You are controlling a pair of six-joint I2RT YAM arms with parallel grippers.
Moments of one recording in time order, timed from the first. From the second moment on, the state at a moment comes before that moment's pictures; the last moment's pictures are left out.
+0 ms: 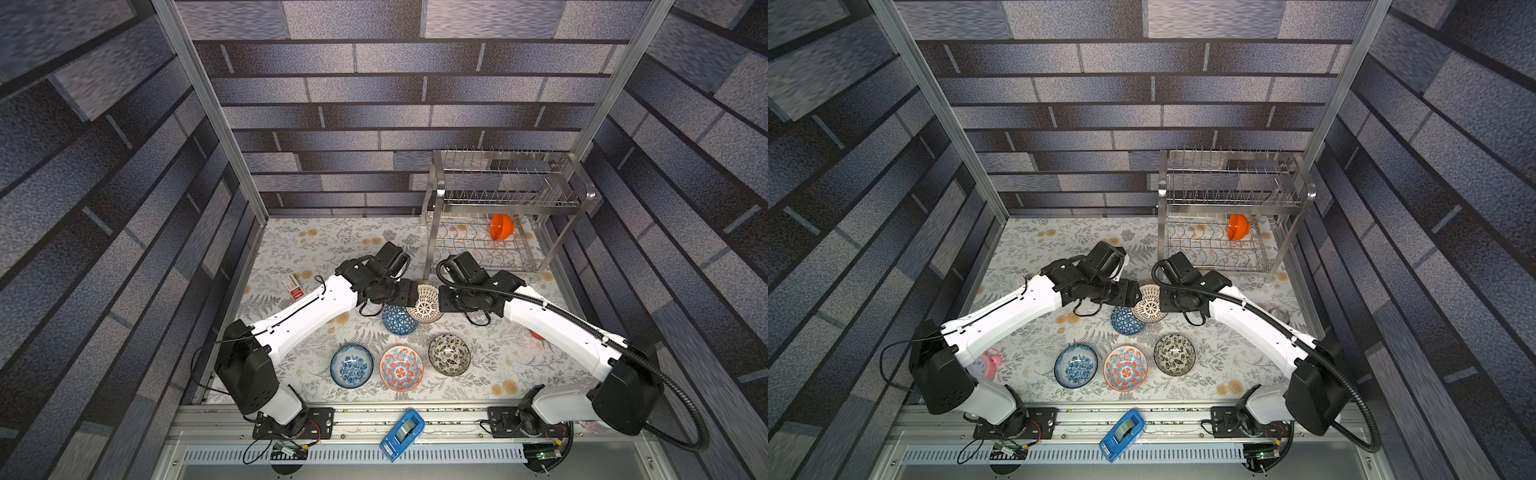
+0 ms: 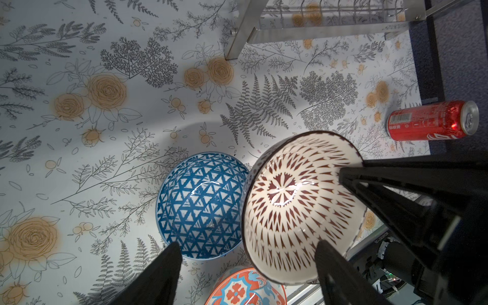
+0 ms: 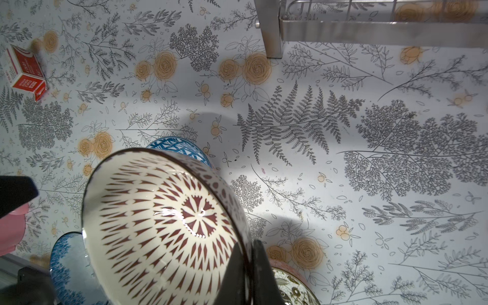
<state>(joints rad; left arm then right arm) -0.77 1.52 1.37 -0.81 0.12 -0.54 0.70 1.38 1.14 -0.82 0.03 0.58</state>
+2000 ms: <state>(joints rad) -0.68 1.40 1.28 -0.80 0.07 -0.57 0.54 1.38 1.13 -0.57 0.92 -0.07</state>
